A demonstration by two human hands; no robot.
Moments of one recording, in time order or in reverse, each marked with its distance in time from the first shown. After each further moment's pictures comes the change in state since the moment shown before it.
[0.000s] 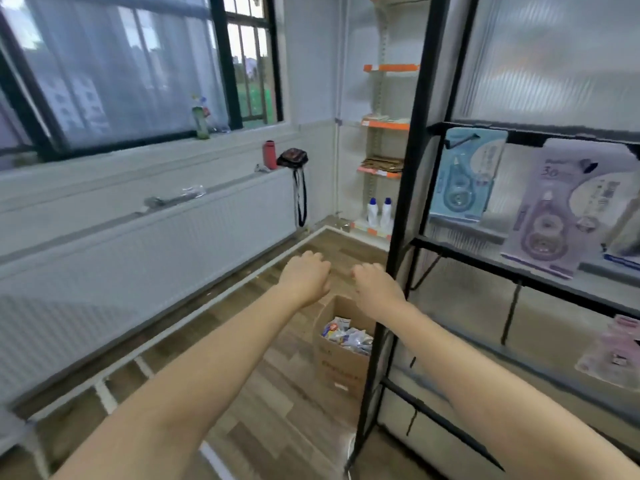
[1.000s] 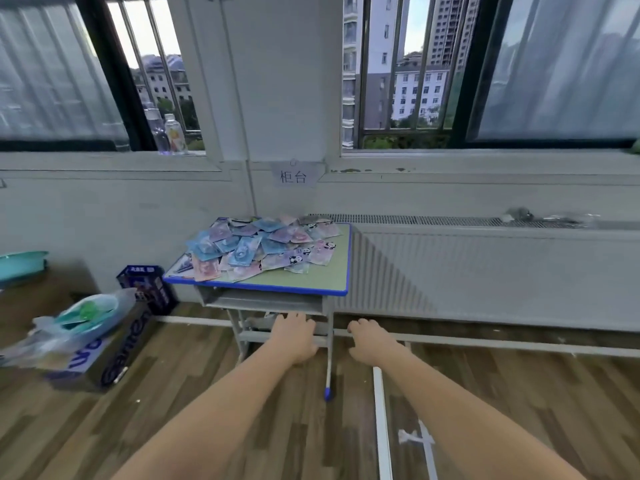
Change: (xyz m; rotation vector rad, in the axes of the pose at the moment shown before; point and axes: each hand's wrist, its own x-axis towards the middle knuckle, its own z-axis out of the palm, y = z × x) left_hand -0.481 -0.492 0.147 -0.095 -0.516 -1.112; right_hand 0.084 -0.701 0.223 -0.008 -0.549 -0.934
